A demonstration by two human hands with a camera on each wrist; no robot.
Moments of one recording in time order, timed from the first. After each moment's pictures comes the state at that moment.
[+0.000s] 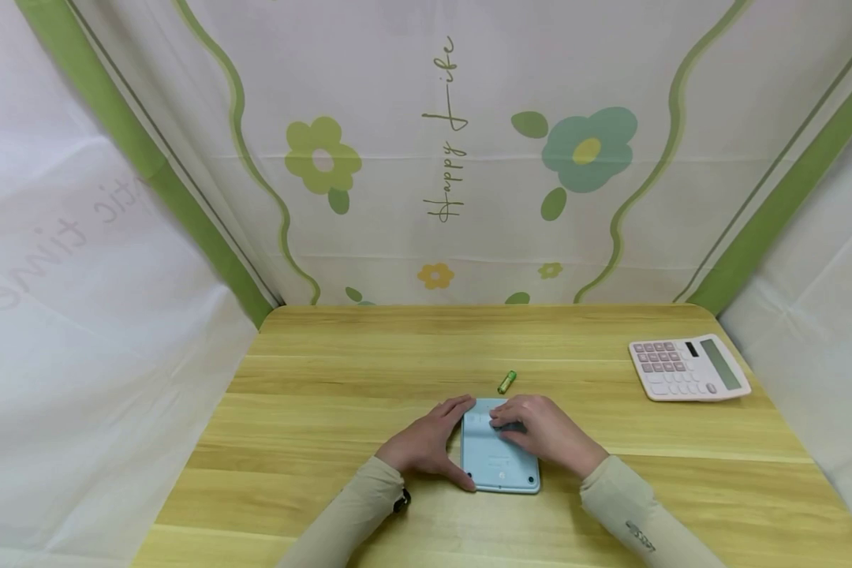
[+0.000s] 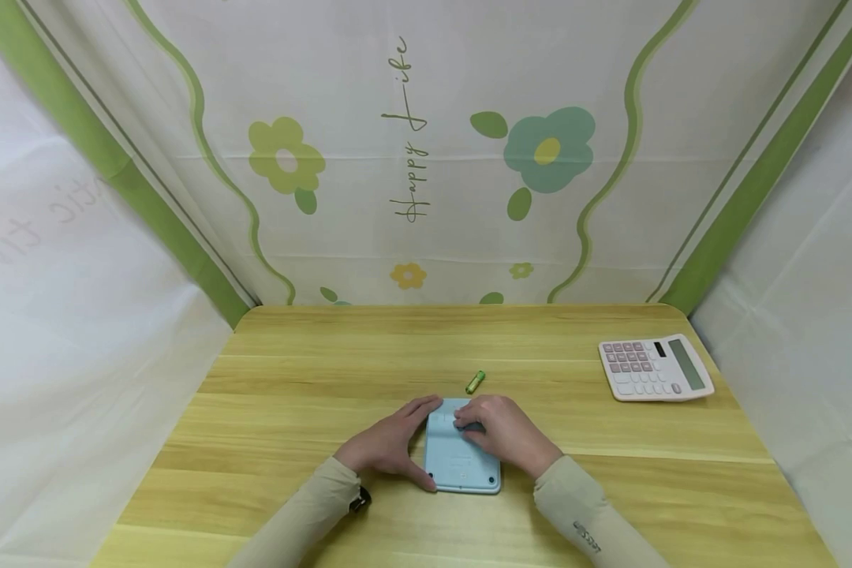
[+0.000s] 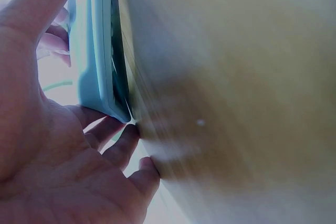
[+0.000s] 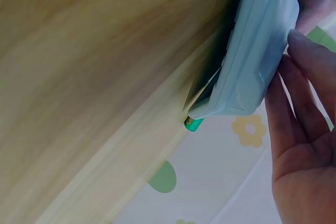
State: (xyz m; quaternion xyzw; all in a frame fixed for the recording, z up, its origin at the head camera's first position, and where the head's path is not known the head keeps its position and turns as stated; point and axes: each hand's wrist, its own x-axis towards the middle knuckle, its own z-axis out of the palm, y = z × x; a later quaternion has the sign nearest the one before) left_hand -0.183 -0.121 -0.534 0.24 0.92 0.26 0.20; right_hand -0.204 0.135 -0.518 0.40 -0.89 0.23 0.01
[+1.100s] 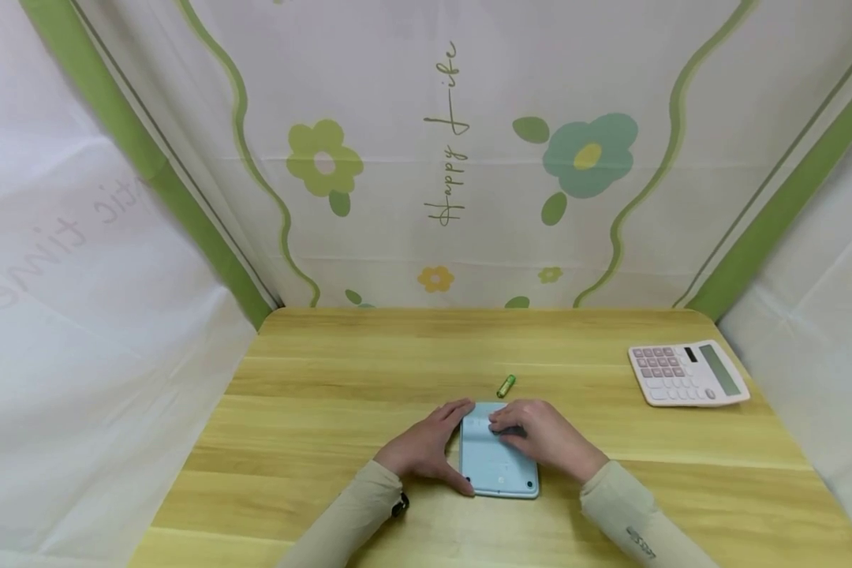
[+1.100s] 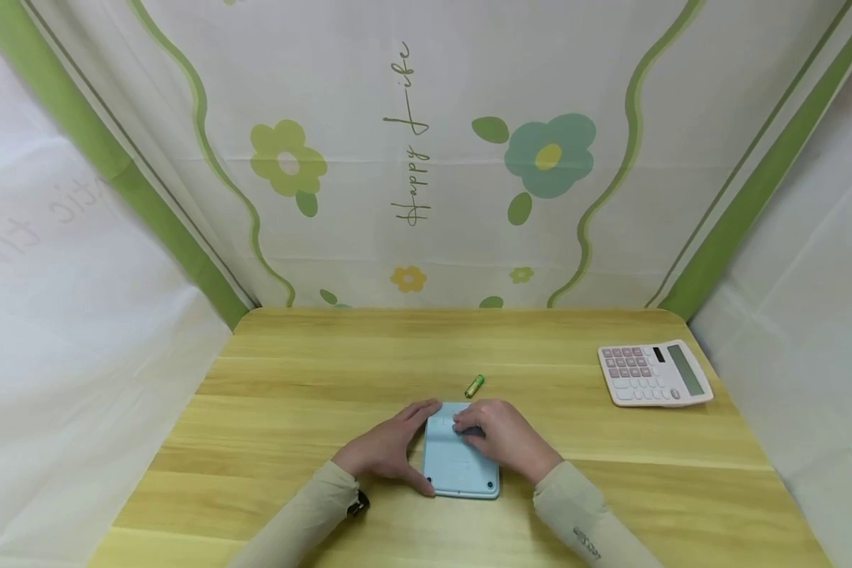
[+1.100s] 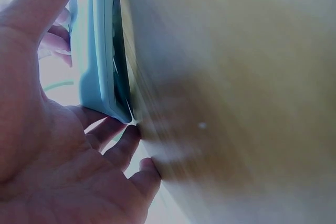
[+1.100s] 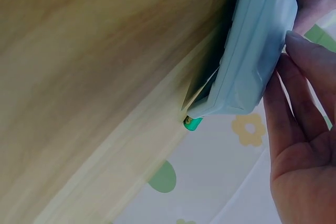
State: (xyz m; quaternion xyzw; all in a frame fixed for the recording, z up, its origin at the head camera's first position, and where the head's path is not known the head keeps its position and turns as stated) left_hand -0.186 -0.121 -0.539 0.23 0.92 0.26 0.19; right_hand -0.205 0.136 -0.517 0.40 -0.89 0.24 0.00
